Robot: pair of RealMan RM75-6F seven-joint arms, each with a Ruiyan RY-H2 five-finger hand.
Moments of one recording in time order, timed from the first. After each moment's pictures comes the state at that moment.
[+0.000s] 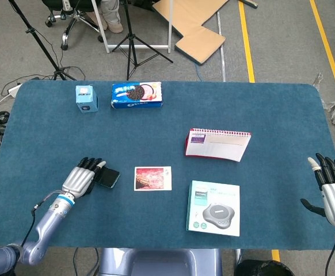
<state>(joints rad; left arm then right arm) -0.53 -1.57 -0.03 -1.28 1.25 0.92 0.31 0.10 -1.09 0.09 -1.53 -1.52 1.51 -0.01</state>
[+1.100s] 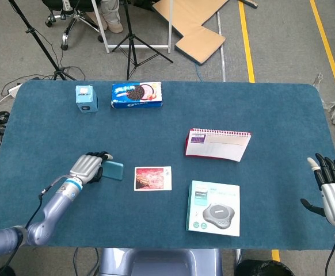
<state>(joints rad) -0.72 -1.47 -0.14 -1.47 0.87 0.76 0.42 0.10 -1.09 0.09 -1.53 -1.52 1.50 -0.02</state>
